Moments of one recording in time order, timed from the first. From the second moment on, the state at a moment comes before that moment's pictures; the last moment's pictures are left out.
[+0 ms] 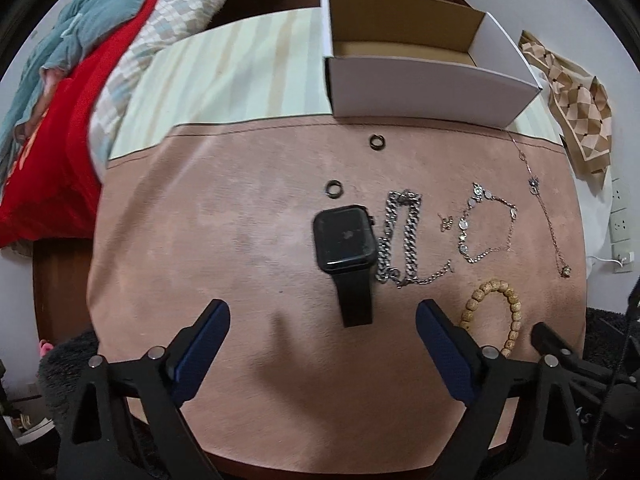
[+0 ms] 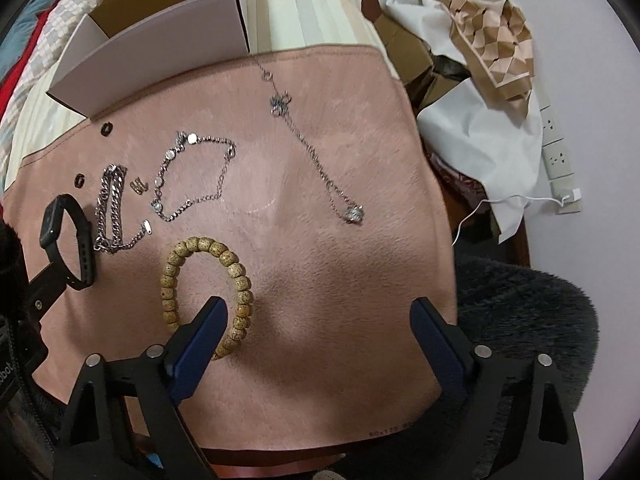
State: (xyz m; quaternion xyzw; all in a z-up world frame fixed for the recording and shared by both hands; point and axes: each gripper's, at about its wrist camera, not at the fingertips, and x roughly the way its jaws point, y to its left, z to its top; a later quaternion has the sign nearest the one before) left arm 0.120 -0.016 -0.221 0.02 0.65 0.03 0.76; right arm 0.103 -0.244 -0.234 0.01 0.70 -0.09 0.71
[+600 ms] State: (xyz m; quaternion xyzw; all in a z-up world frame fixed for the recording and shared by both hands) left arm 0.134 -0.027 -0.249 0.01 0.66 0.00 0.76; right arm 0.102 -0.245 -0.262 0.03 0.71 -0.06 0.70
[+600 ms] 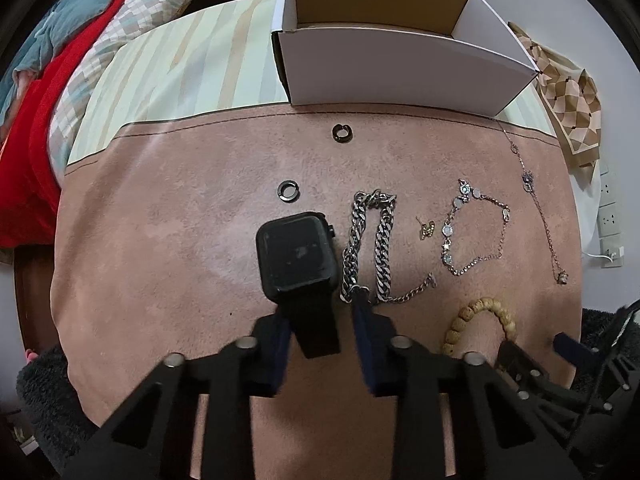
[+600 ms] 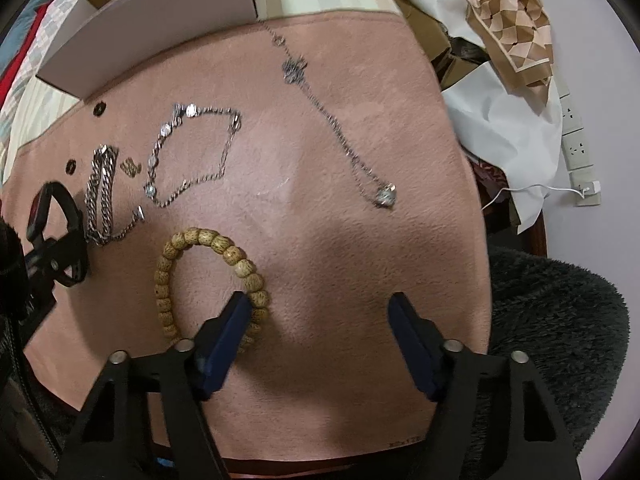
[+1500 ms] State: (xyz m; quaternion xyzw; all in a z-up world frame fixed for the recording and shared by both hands) left arm 0.114 -0.022 -0.205 0.01 0.61 -0.02 0.79; right arm 0.099 -0.227 -0.209 0.03 0.66 -0.02 0.75
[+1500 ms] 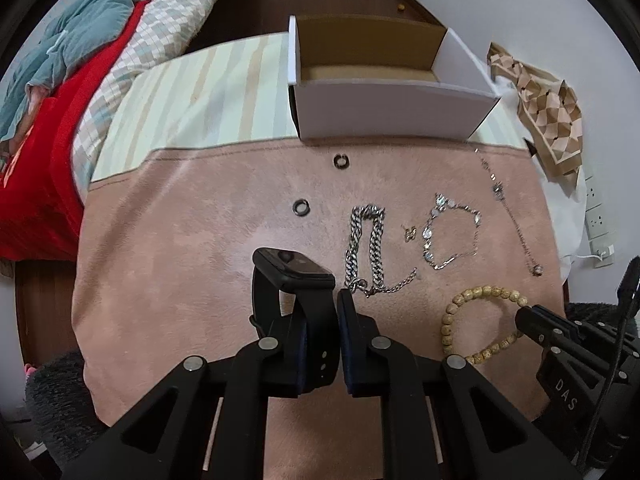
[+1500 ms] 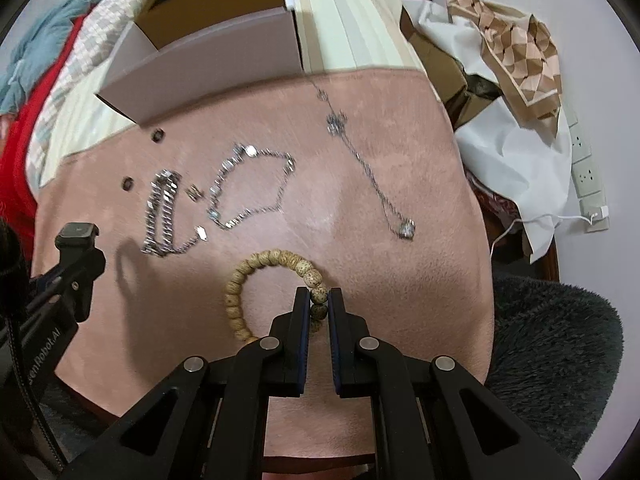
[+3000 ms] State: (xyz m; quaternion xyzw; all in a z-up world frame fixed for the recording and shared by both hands) left arm 0.326 -0.031 -0.164 -0.08 0.60 -0.11 0.78; right arm 0.341 -0.216 -0.164 0.12 0.63 0.14 0.76
